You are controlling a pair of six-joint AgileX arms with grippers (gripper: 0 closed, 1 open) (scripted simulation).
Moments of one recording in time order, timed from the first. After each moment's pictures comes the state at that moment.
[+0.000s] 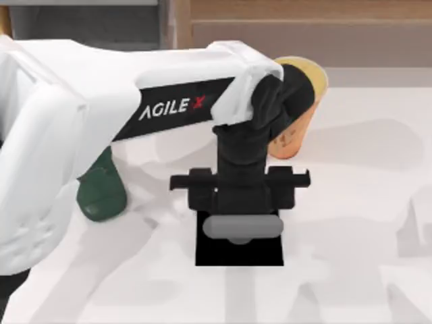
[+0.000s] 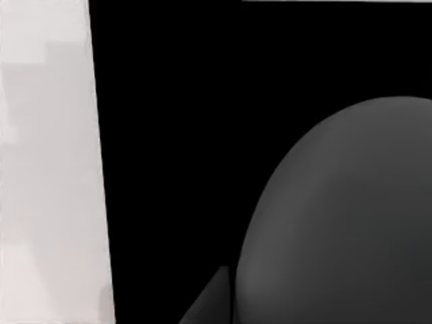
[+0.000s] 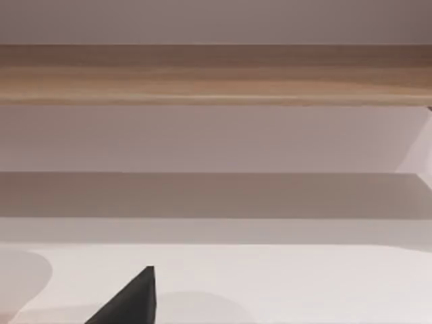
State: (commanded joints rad) left arm -0.79 2.22 1.71 -1.07 0.01 -3.91; right arm 0.00 0.00 0.00 0.00 0.00 0.00
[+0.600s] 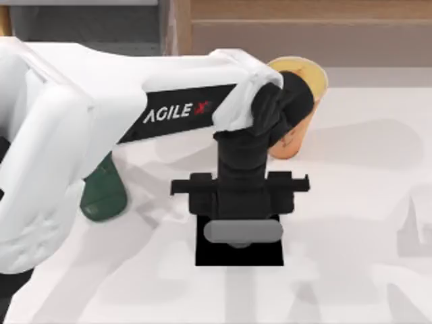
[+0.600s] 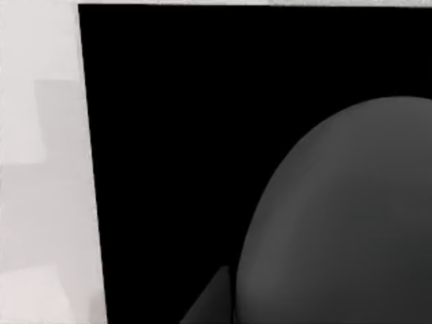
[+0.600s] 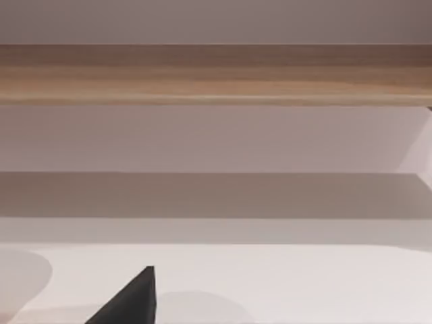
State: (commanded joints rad) left arm -0.80 2.23 1.69 -1.04 0.01 -3.92; right arm 0.00 0.00 0.00 0.00 0.00 0.00
